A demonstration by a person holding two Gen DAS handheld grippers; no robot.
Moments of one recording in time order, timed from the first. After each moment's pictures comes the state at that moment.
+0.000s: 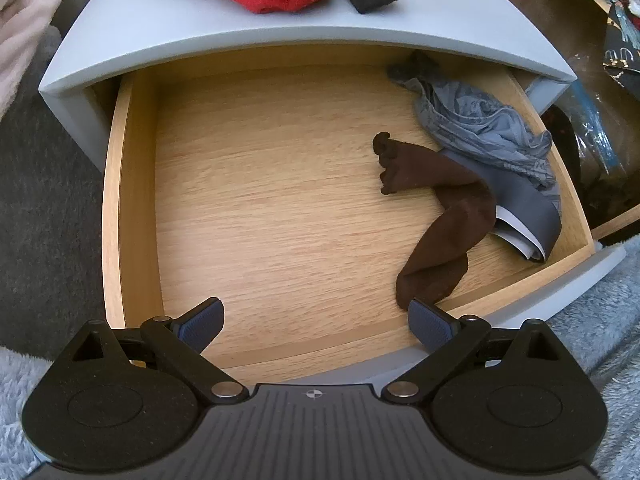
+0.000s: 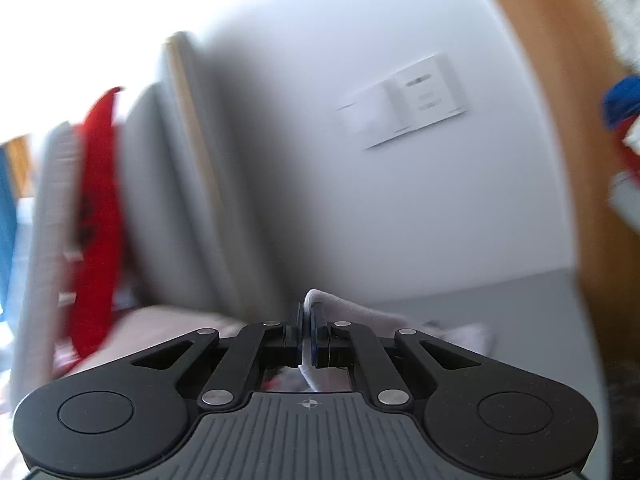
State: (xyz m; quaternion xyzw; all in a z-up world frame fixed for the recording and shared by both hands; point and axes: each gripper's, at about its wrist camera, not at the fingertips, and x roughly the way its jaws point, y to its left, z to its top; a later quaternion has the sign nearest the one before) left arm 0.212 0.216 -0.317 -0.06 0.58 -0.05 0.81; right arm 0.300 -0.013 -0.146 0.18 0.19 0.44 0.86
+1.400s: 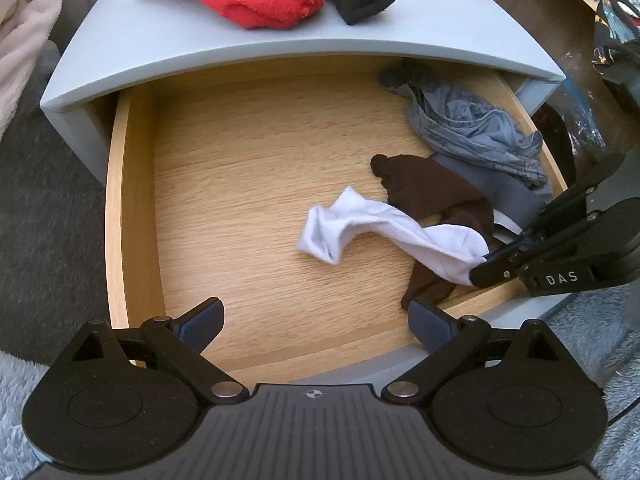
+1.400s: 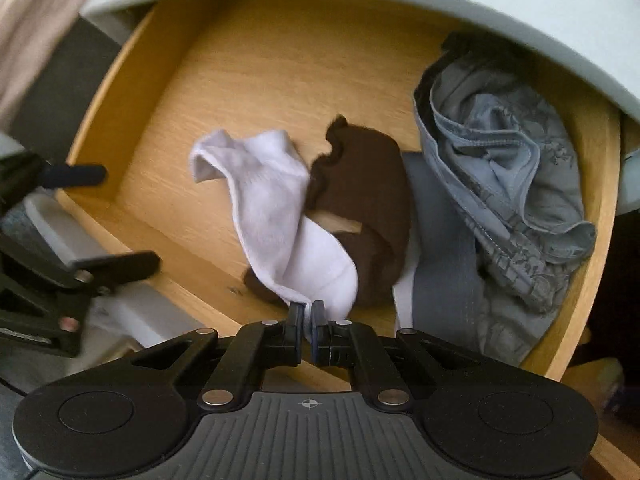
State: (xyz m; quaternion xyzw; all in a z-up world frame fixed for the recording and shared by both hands) left arm 0.209 0.215 -0.312 -0.05 0.57 -0.05 0.82; right arm 0.239 0.044 -0.348 -0.11 0.67 0.28 0.68
